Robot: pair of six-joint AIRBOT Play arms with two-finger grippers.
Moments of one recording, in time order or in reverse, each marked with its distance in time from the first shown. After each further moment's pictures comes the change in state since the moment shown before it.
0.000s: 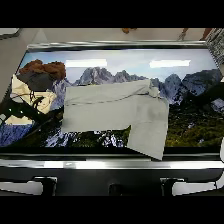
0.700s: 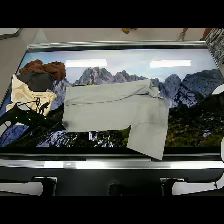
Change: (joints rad) left arm -0.021 0.013 -0.158 -0.111 0.162 0.054; right arm -0.022 0.003 -0.226 0.055 -0.061 -0.084
